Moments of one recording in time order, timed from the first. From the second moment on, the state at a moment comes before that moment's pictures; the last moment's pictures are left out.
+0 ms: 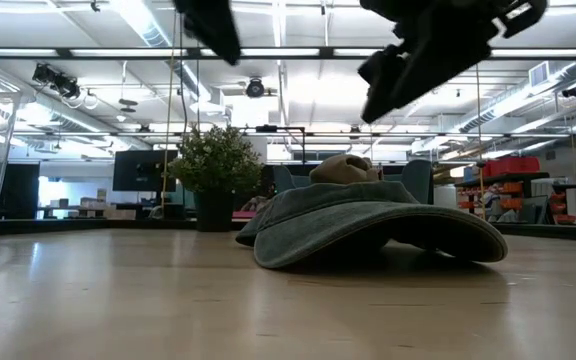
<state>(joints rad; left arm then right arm) -0.09 1.49 1.46 -0.97 -0.35 -0.25 0.23 1.52 1.02 -0.39 -0.04 -0.07</state>
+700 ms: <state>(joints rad) -0.06 1.54 0.98 -0.20 -0.06 -0.08 0.34 1.52 1.01 -0.43 0.08 0.06</state>
